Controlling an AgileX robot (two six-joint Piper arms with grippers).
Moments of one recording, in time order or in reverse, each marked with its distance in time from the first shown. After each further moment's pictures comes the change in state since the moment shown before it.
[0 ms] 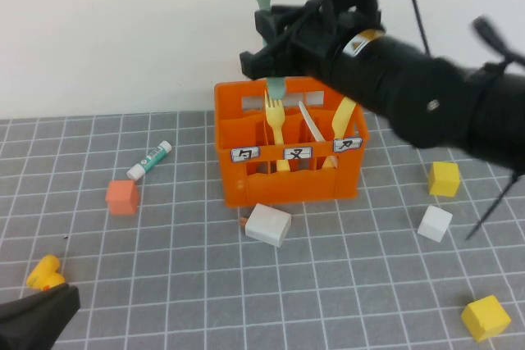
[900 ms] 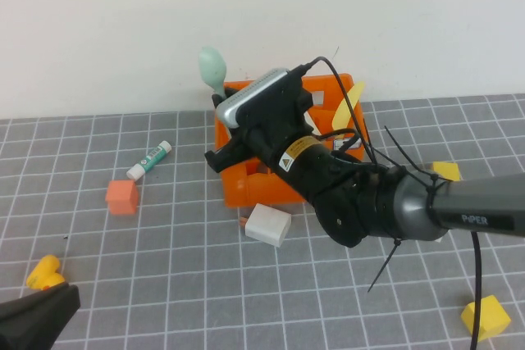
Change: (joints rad) right arm 0.028 0.407 0.001 -0.478 -0.519 0.295; left arm 0.000 0.000 0.000 -0.001 -0.004 -0.002
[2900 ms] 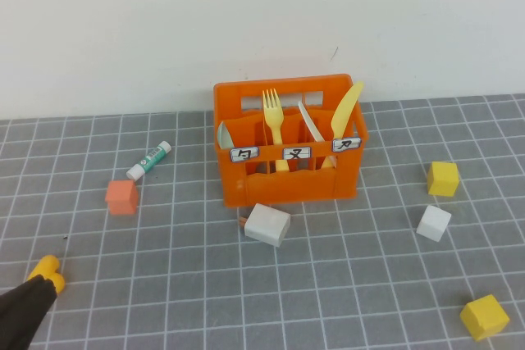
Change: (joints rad) right arm 0.011 -1.830 0.881 -0.259 1.293 -0.139; left arm 0.000 -0.148 0.102 0.143 -0.157 0.005
